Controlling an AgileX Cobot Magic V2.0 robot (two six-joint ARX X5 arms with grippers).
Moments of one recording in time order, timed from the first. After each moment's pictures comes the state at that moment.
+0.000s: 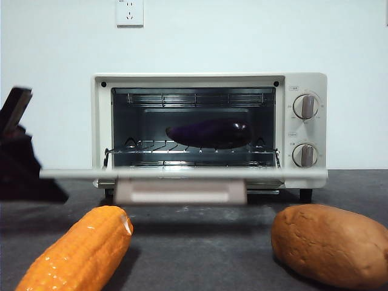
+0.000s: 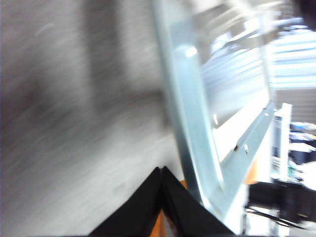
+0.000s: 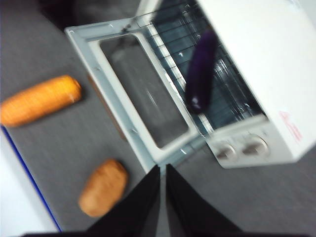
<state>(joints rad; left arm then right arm) -0.05 1.57 0.63 -0.19 1.03 -0.23 1.15 1.16 1.61 -1.33 0.36 -0.04</state>
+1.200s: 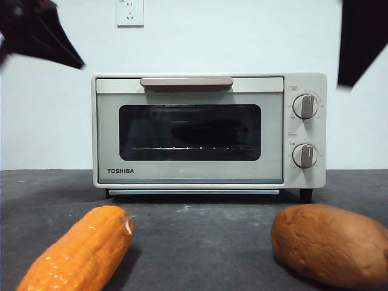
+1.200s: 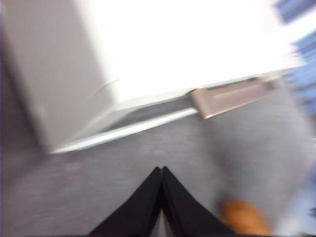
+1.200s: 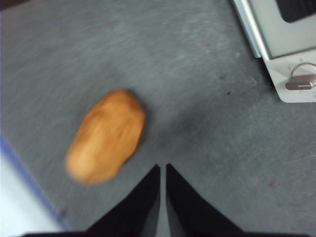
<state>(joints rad) -0.08 1.34 1.19 -0.65 0.68 -0.10 1.04 1.14 1.00 -1.04 0.37 0.00</state>
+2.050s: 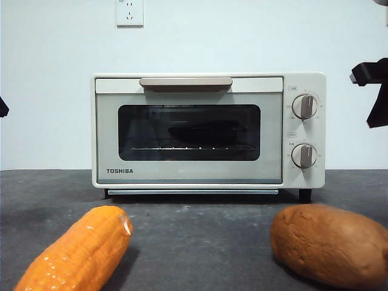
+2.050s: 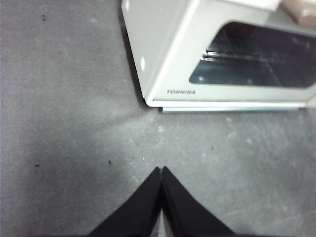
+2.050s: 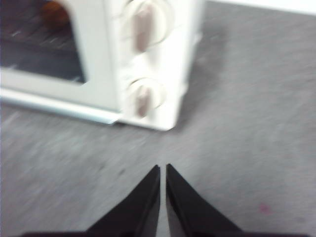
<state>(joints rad) -0.18 0.72 0.47 -0.26 0.24 -0.22 0.50 0.75 0.33 0.00 0.29 0.14</state>
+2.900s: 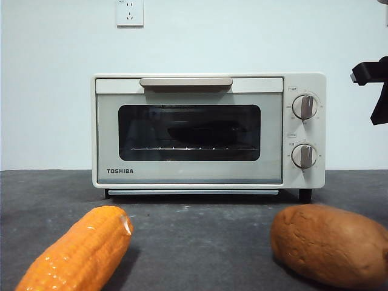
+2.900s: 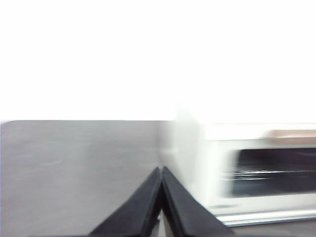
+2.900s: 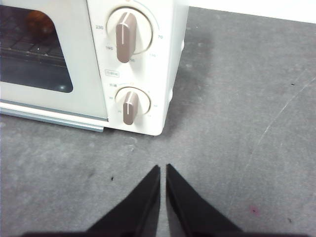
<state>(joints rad) -0.15 0.19 0.29 -0.05 0.02 -0.07 0.50 0.75 0.33 0.01 0.31 0.14</state>
